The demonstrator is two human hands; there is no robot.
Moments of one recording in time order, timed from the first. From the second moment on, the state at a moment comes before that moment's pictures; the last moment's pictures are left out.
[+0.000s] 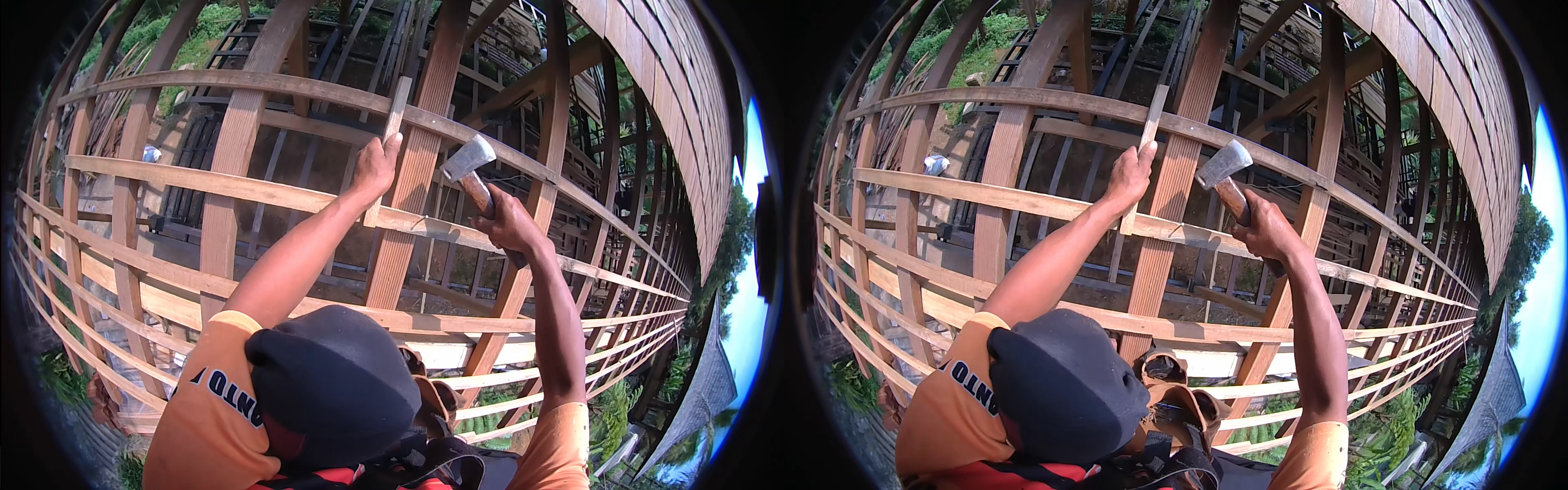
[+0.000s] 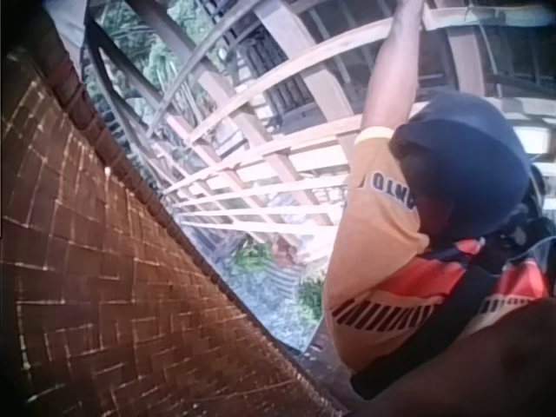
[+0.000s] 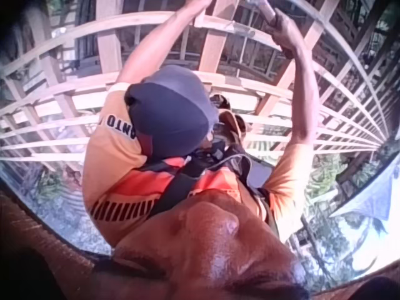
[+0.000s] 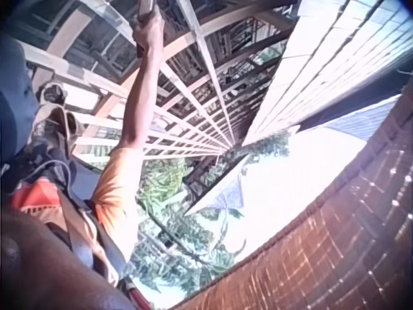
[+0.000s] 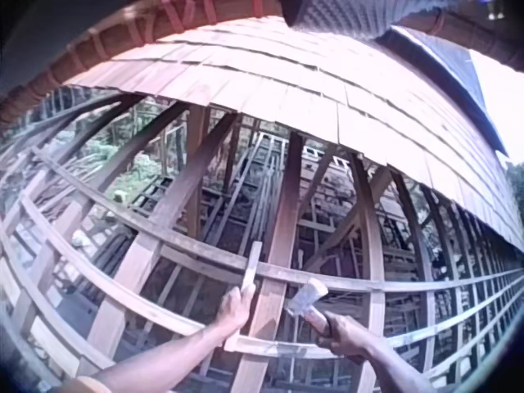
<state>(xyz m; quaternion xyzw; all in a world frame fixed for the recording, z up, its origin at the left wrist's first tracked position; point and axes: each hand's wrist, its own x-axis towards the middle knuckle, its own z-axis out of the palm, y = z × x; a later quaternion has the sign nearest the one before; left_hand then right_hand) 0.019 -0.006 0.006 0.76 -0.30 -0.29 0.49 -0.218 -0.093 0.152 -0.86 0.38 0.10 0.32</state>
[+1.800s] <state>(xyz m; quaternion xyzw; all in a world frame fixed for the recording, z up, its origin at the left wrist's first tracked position) 0.018 -0.010 -0.005 0.75 -0.29 -0.29 0.51 -0.243 0.071 0.102 -0.77 0.52 -0.10 0.37</state>
